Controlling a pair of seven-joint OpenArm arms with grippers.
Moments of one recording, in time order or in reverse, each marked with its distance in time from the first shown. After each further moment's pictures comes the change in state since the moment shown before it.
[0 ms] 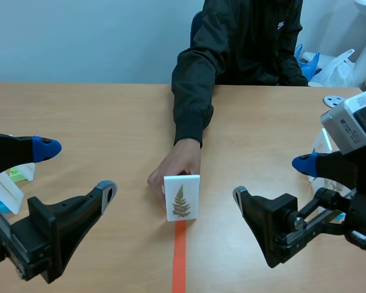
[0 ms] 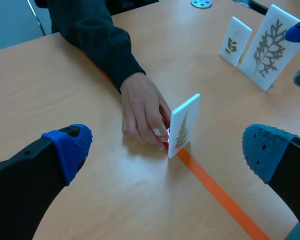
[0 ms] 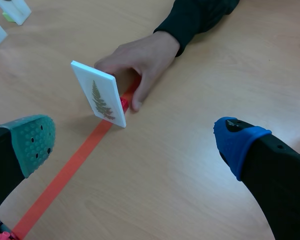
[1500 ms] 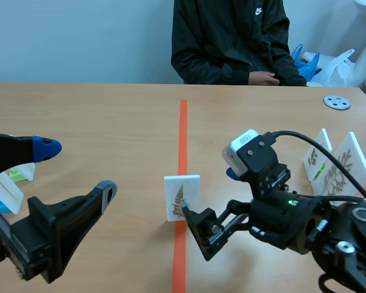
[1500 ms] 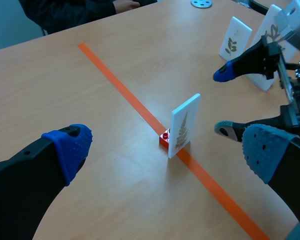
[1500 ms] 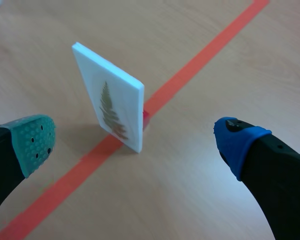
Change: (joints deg) left arm 0.0 0.0 0.0 0.0 0.0 0.0 0.0; right arm 23.1 -4.6 -20.0 -28.5 -15.6 -0.6 11.4
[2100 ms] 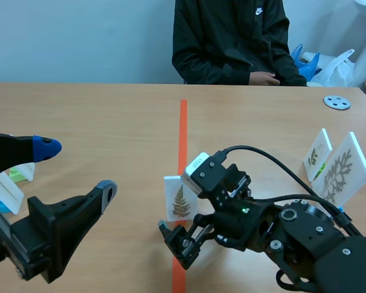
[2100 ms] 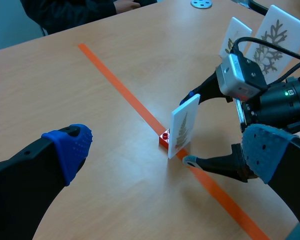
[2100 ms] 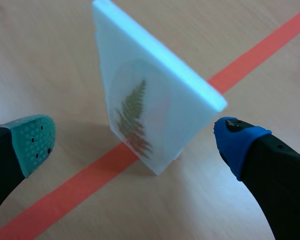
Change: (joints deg) left arm 0.0 0.0 0.0 0.0 0.0 0.0 -0.3; right arm 10.8 -4.2 -9.6 -17.4 -10.8 -1.7 6.9
